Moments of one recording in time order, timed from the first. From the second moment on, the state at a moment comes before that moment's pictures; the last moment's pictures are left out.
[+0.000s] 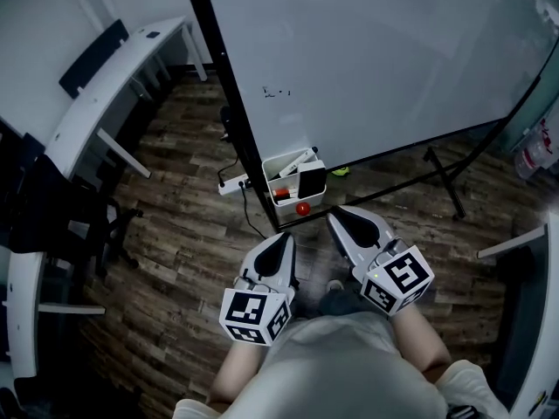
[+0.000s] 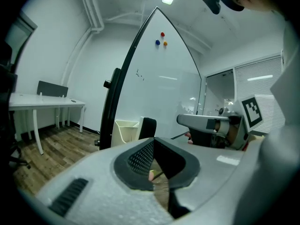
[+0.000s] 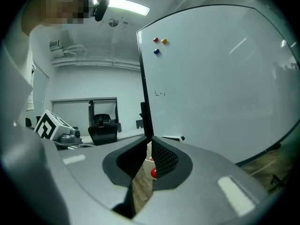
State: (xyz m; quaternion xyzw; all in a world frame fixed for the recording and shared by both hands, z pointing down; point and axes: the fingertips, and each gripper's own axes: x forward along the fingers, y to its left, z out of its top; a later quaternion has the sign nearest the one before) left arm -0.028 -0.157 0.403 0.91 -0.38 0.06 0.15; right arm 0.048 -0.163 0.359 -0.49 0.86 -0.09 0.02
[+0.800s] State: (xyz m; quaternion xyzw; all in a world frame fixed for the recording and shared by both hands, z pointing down) left arm -0.020 -0.198 0.401 0.88 -0.45 0.06 0.15; right arm 0.062 -0.233 0.376 -0.43 0.90 -0.07 -0.03
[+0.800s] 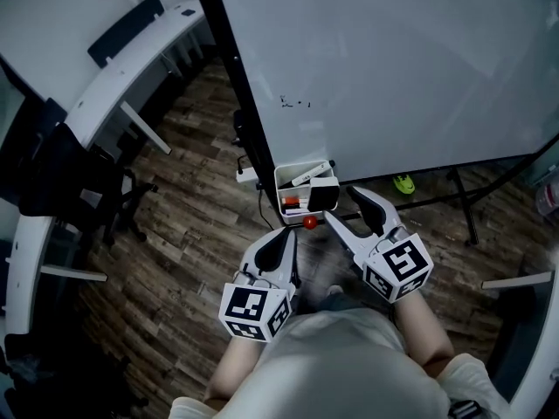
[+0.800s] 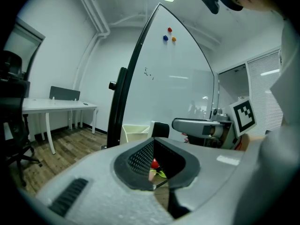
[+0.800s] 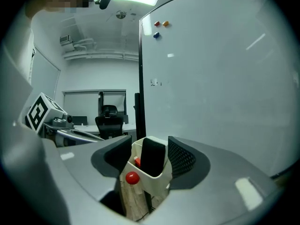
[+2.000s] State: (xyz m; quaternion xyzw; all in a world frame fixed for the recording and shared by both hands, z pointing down) left arm -0.025 -0.234 0.414 0.82 -0.55 0.05 0.16; right arm 0.036 -0.276 0.411 -0.31 0.95 -0.07 -0.07
